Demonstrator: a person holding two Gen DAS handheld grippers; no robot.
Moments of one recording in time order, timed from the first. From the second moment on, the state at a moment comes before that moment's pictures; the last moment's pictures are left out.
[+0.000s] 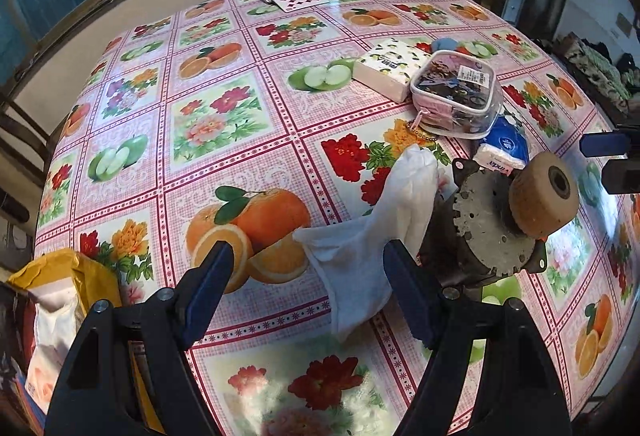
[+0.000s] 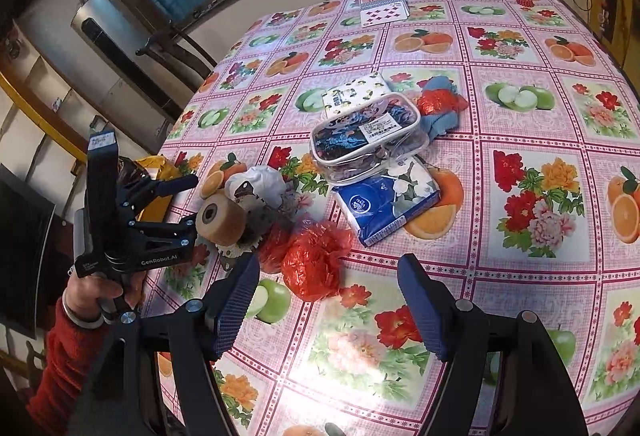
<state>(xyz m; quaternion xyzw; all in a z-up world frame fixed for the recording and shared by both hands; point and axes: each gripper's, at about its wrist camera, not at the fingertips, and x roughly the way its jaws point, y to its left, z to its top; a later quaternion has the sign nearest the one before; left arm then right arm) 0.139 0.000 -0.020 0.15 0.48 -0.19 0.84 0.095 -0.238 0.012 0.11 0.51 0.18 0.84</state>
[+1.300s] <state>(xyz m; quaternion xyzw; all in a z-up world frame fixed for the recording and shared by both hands) 0.163 -0.032 -0.040 0.24 0.49 -0.32 0.77 0.112 -0.167 -0.034 -0.08 0.54 0.20 0.81</state>
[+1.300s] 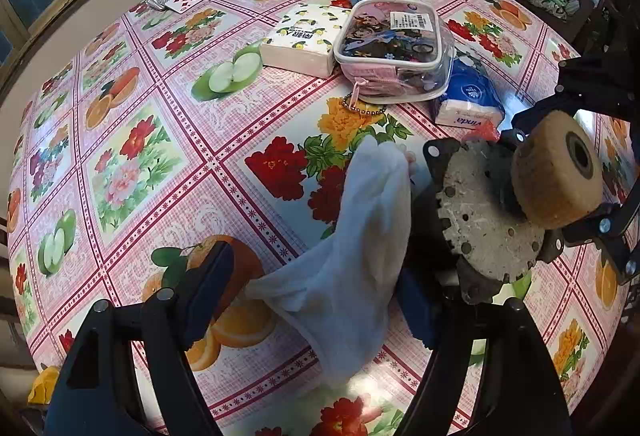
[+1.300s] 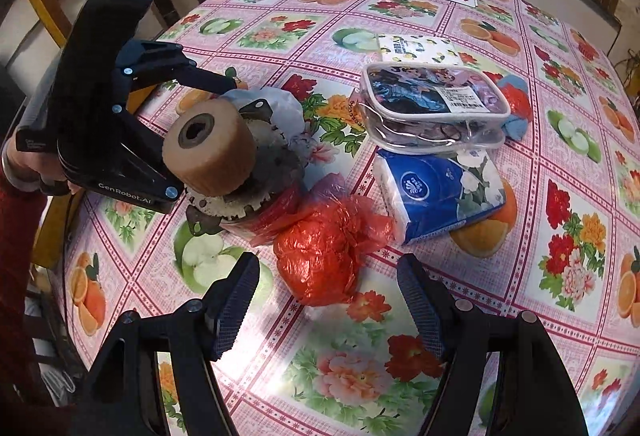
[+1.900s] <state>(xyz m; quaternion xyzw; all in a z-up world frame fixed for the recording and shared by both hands) 0.154 -0.026 -0.037 0.16 0.52 -0.27 0.79 0.101 -0.173 -0.044 -0.09 0.53 0.18 0.82</state>
